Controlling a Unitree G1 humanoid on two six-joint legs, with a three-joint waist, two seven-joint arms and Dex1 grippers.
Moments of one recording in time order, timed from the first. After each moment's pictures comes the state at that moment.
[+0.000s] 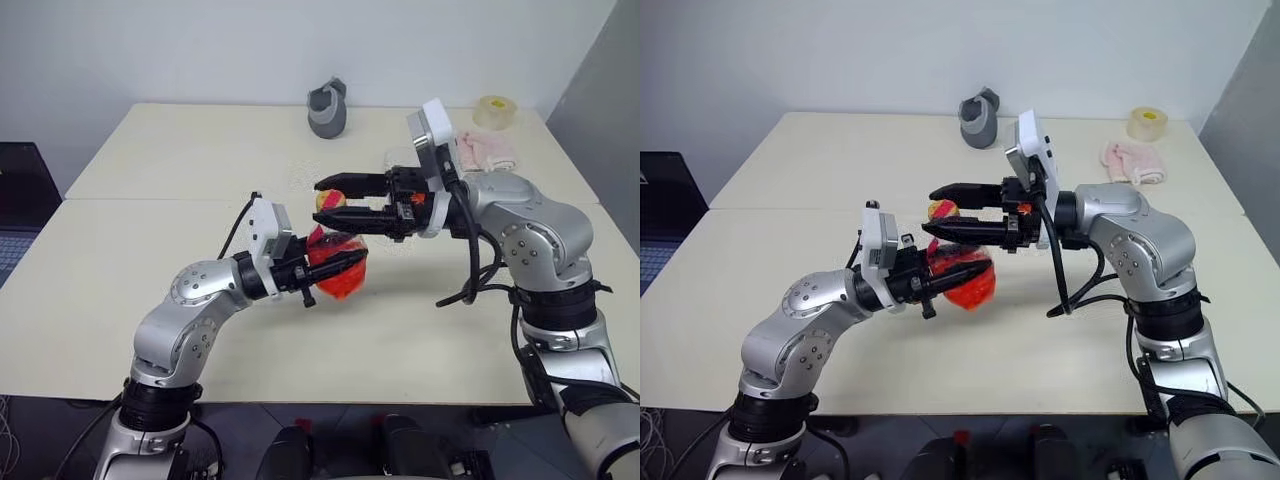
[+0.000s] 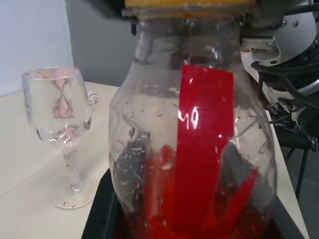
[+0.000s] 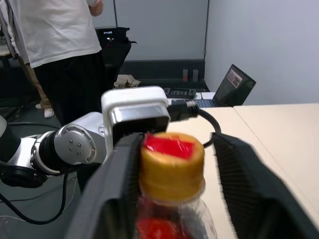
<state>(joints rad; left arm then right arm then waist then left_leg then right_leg) -0.36 0.44 -0.03 -0.40 -0.59 0.52 -0.84 -0.87 -0.42 0.10 -0.18 0.69 0.77 1.01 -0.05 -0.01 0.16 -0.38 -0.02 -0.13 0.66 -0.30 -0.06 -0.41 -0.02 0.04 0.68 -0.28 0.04</state>
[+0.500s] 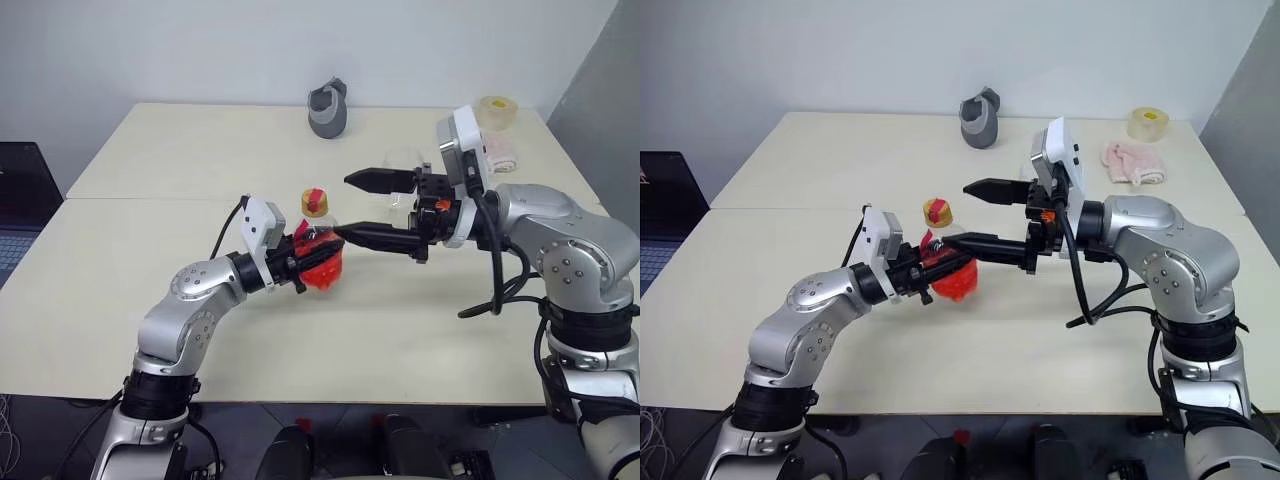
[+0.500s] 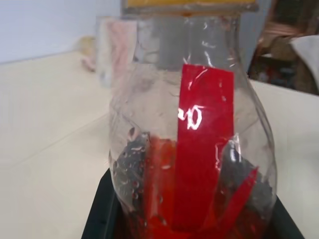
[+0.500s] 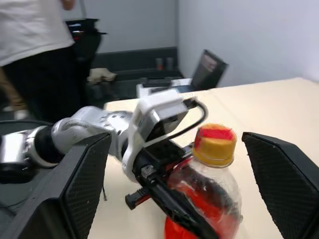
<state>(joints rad) -0.40 0.45 -0.03 -0.18 -0.48 0.46 -0.76 -0.78 -0.48 0.00 -0.38 0.77 0.91 0.78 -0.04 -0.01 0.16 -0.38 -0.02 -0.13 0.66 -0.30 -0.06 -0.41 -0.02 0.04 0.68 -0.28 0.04</state>
